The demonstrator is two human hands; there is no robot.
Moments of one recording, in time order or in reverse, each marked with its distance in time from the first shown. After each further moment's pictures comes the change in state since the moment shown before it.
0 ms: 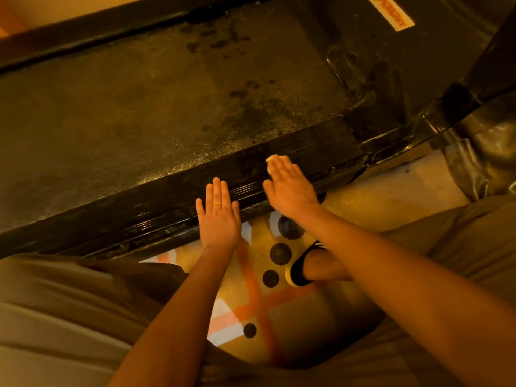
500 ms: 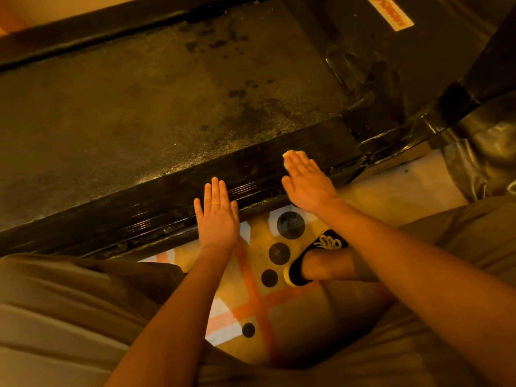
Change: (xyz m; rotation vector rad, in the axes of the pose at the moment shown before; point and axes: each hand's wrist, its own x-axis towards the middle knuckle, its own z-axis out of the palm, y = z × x) left_hand 0.000 0.001 -0.001 0.001 -0.002 -0.006; right_hand -0.001 0.049 -0.010 -0.037 -0.018 0.008
